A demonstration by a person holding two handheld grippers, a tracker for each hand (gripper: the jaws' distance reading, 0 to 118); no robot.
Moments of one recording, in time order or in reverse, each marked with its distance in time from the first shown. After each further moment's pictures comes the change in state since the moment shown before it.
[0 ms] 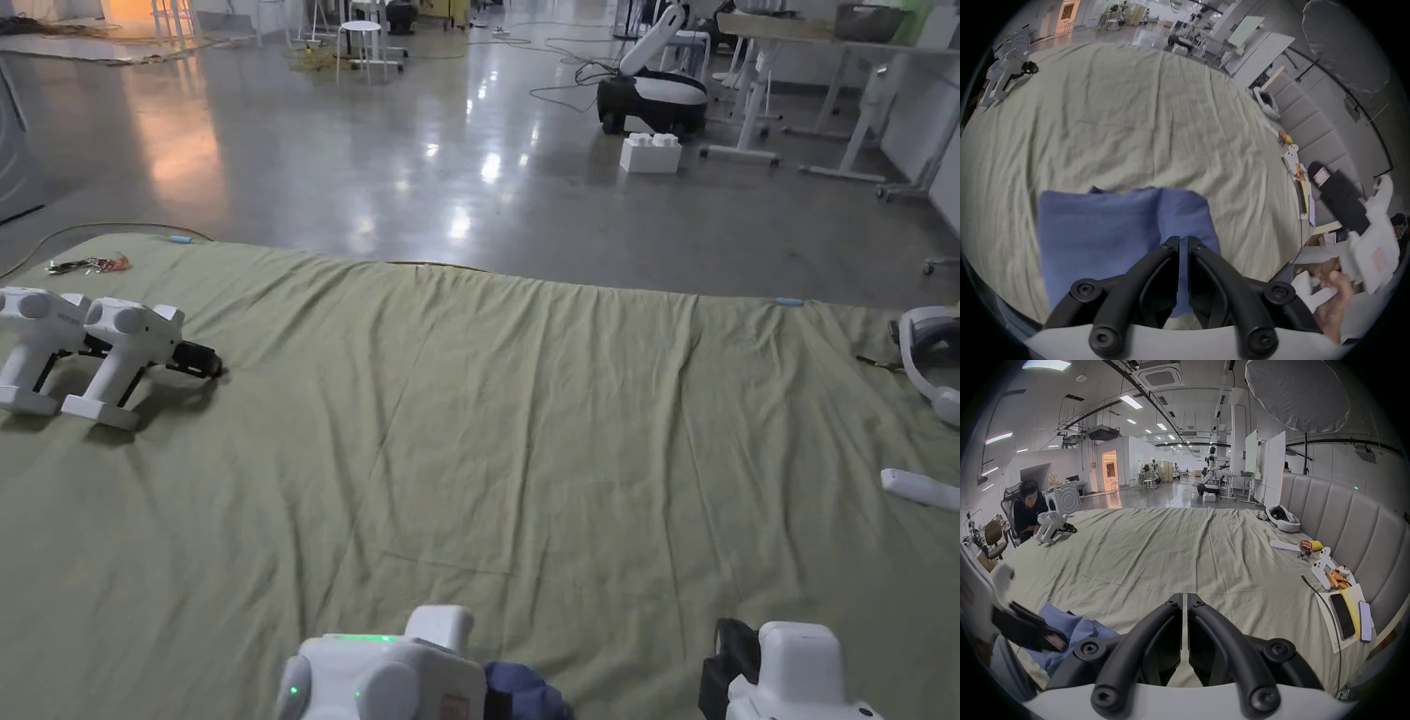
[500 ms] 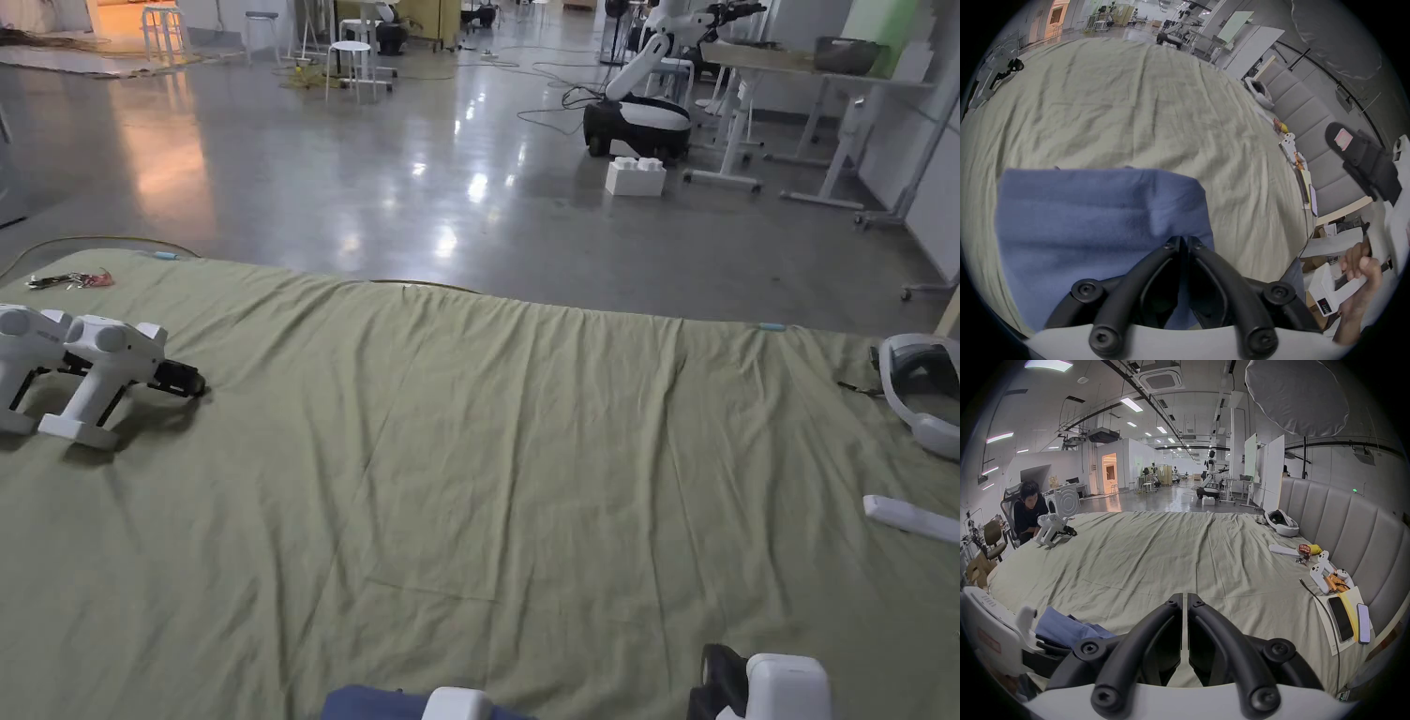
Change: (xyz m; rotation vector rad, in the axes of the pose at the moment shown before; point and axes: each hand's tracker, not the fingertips) left arm 0.002 -0.028 -0.030 0.046 -0.062 -0.049; right arm -0.004 0.004 0.004 0.027 -0.008 0.004
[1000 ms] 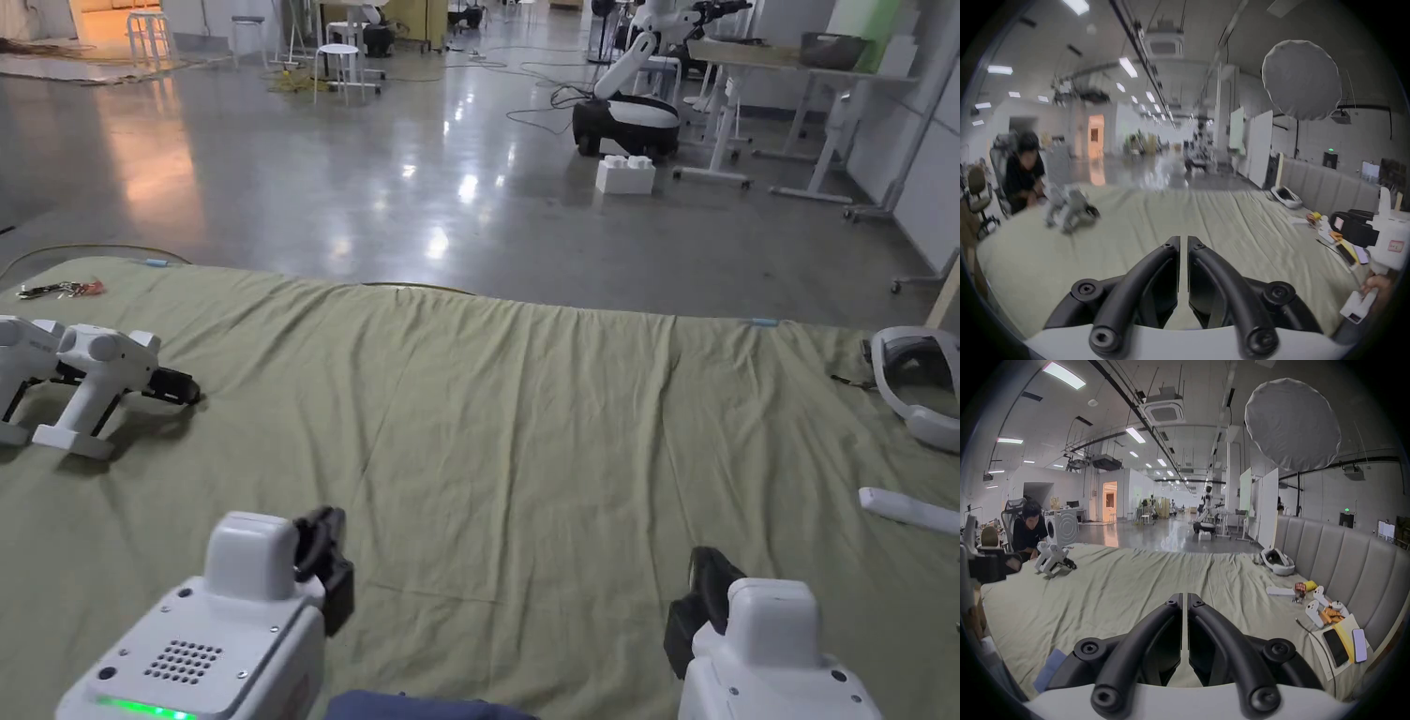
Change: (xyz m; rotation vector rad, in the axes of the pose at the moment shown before) left arm -0.035 0.040 0.161 0.888 0.392 -0.246; right arm -0.033 0.048 0.013 0.254 -0.038 0.023
